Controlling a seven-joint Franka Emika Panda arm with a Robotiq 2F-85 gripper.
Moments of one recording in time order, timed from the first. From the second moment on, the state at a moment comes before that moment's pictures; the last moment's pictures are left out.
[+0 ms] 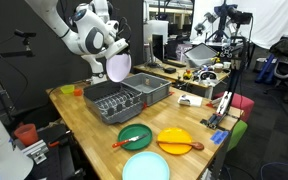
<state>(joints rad) 0.37 0.11 -0.02 -2.38 -0.12 3.46 -0.63</state>
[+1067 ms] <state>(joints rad) 0.39 0.11 -0.07 -2.36 -0.10 3.46 -0.77</state>
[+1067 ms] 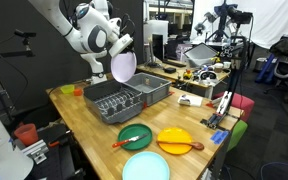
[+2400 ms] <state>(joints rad) 0.68 0.20 -0.26 -2.39 0.09 3.45 -1.13</state>
